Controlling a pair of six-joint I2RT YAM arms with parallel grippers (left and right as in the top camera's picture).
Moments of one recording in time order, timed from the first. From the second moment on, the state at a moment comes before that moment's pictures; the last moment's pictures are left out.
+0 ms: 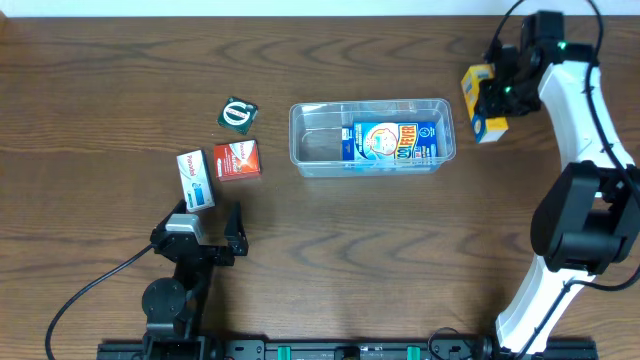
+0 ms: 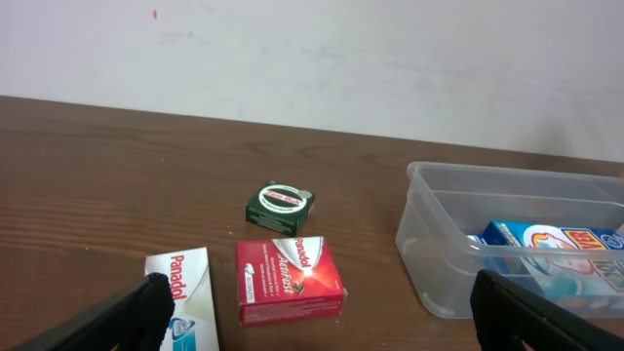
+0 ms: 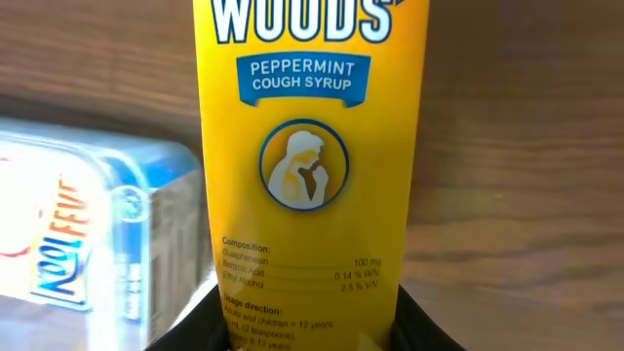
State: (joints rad) left arm -0.03 0.01 0.02 -0.11 0.09 -0.16; right arm -0.09 2.08 1.84 -1.07 -0.14 -0.18
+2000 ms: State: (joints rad) left arm -0.03 0.01 0.02 -0.11 0.09 -0.16; right arm 0.22 2.17 2.12 -1.50 -0.40 -0.82
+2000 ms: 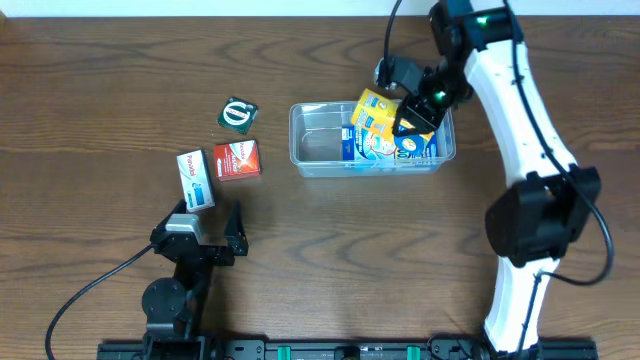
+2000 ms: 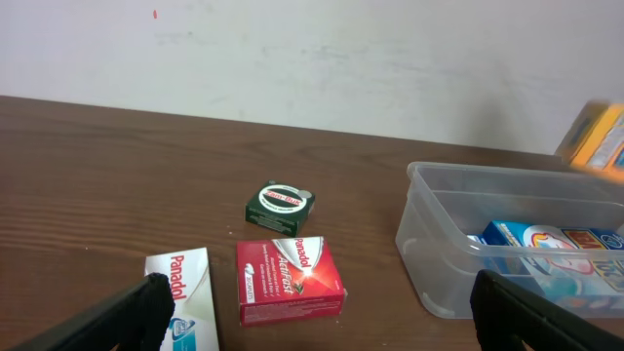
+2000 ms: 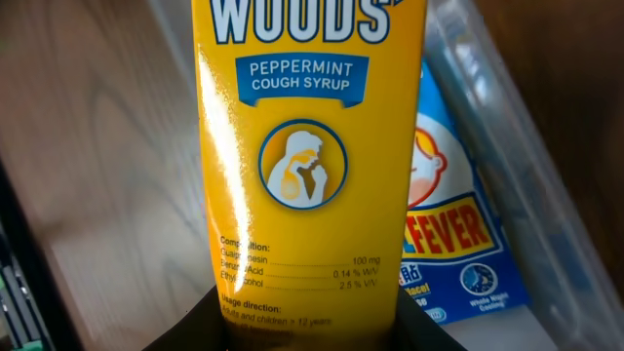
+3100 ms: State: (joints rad) left arm -0.03 0.01 0.02 -0.11 0.09 -0.16; right arm 0.22 2.26 2.13 -1.48 -0.34 -0.82
